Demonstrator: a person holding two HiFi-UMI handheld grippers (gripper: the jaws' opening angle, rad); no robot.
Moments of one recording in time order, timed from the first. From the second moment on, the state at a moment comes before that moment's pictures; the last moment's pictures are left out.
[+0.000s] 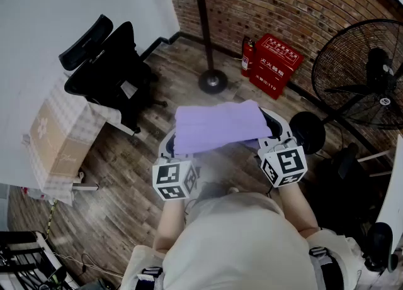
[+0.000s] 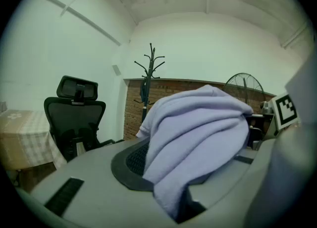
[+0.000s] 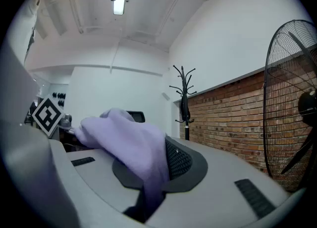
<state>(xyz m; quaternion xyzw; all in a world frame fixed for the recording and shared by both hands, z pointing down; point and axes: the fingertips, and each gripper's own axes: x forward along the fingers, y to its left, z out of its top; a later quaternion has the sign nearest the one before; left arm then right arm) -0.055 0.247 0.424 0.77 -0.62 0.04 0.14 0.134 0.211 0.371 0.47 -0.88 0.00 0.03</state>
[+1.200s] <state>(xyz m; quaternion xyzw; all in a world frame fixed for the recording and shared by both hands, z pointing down) -0.031 0.266 0.416 0.76 -0.64 0.01 0.14 0.153 0.224 0.357 0.44 -0.90 -0.01 0.01</state>
